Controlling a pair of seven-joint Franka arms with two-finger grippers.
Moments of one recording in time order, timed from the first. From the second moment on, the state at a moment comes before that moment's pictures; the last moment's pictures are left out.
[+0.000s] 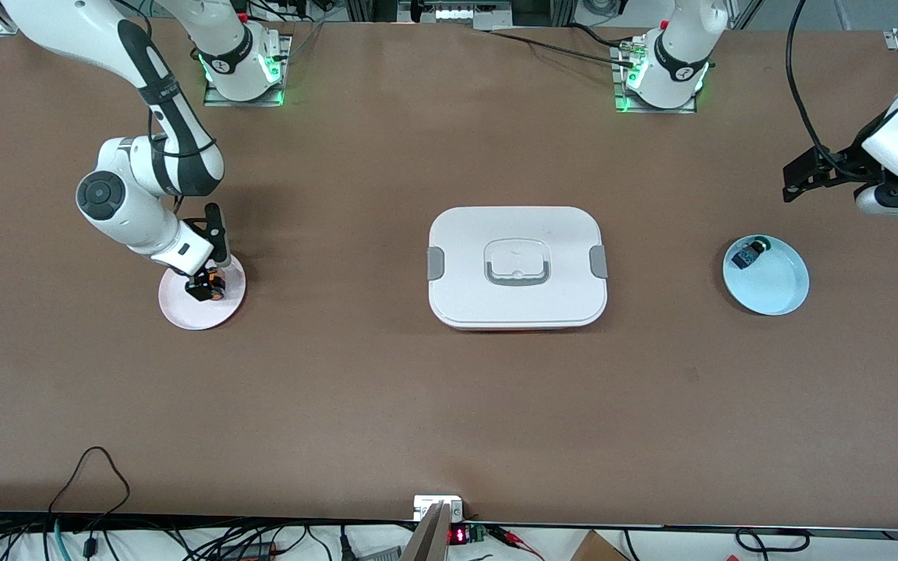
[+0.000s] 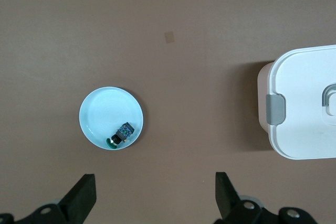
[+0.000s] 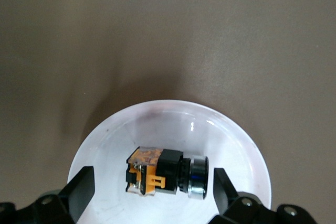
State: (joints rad) left arm 0.00 -0.01 -0.05 -1.64 0.03 1.60 0.01; right arm 0.04 0.33 0.01 -2.26 -0.05 2.60 -1.77
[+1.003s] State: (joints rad) left arm -0.01 0.01 -0.05 -1.64 0.03 1.60 0.01; right arm 0.03 0.35 0.01 -2.26 -0.05 2.61 -1.77
